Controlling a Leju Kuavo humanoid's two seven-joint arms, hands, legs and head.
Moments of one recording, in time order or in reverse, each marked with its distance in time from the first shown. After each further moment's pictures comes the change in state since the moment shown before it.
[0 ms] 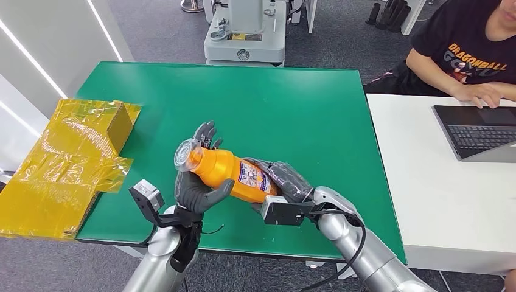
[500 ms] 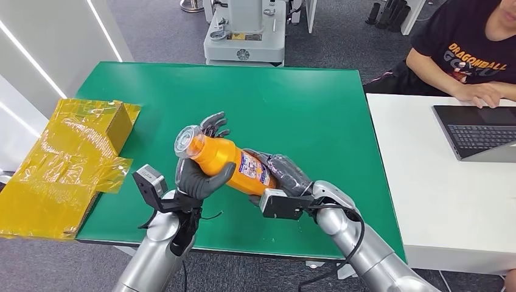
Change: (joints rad) left arm -0.091 0.014 0.000 0.031 -0.033 -0.005 0.027; right arm -0.027 0.024 -0.014 0.010 0.003 0.013 -0.010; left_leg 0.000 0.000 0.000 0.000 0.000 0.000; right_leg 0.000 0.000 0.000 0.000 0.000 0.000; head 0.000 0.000
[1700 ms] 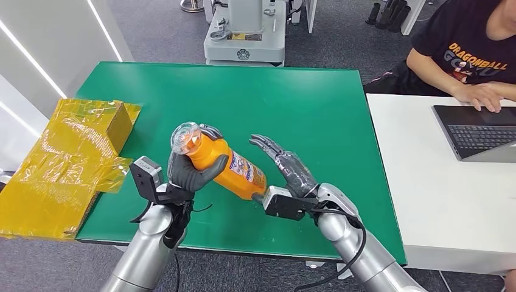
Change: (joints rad) left arm -0.028 0.033 0.041 0.013 -0.034 0.017 0.024; right arm 0.065 0.003 -0.057 -0.083 -0.010 -0.137 0.047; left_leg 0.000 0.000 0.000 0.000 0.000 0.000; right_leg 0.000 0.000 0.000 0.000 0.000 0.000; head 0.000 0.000
